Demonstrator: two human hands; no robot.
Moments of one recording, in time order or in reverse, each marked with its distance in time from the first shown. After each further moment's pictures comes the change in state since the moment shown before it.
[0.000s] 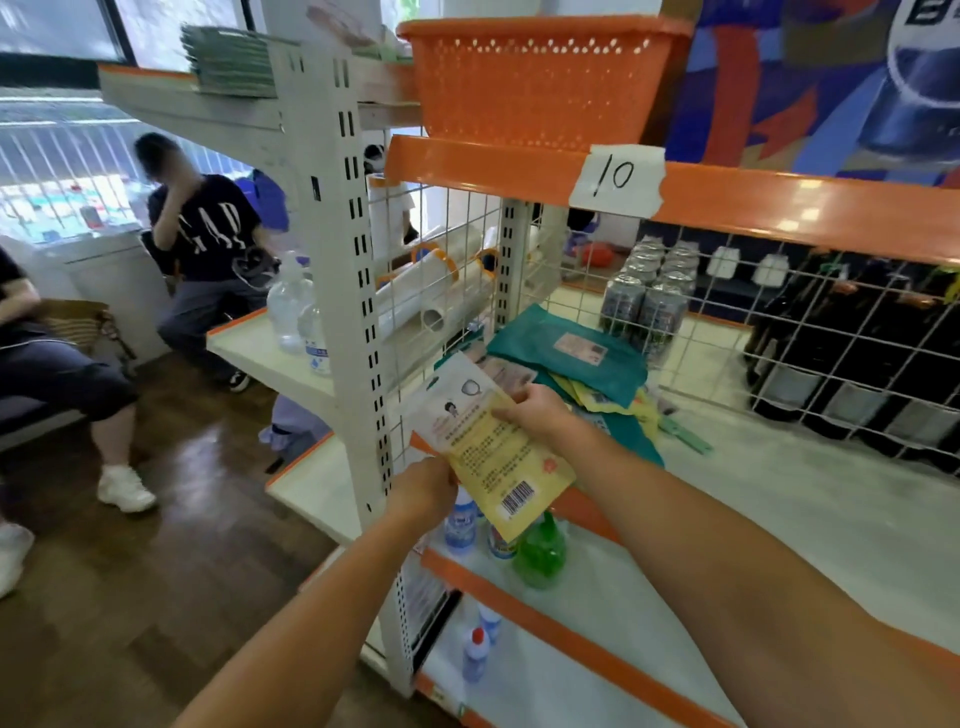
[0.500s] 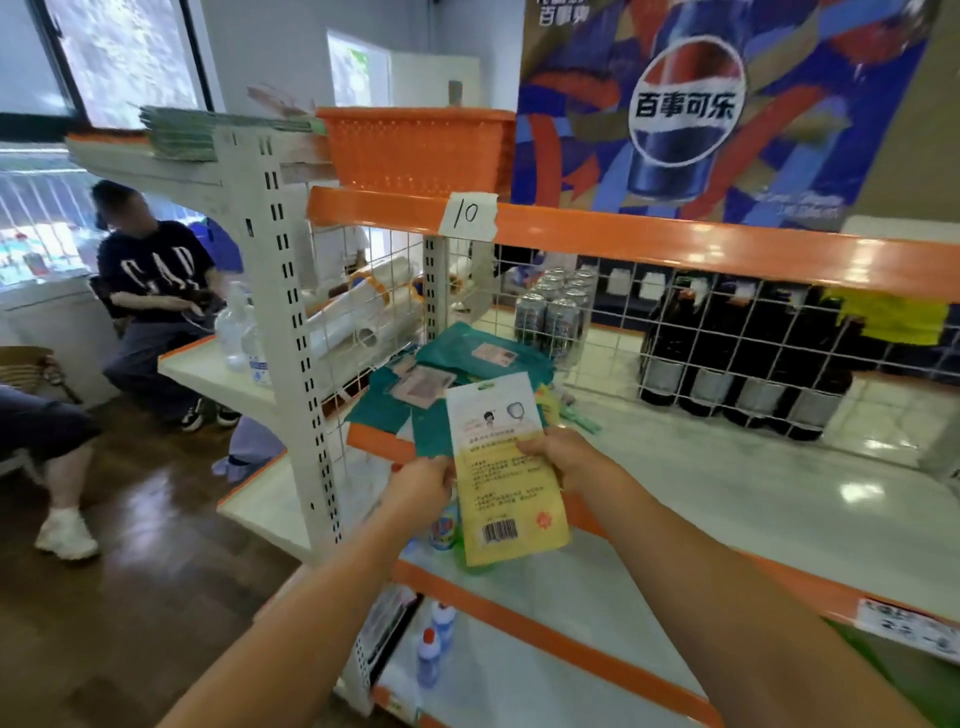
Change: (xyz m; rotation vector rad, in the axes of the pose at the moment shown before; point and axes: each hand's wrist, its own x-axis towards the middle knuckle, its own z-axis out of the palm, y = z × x) left_hand -0.081 0.100 -0.004 -0.005 0.068 0.182; right_hand -0.129 0.081 -0.089 0.568 0.016 0.162
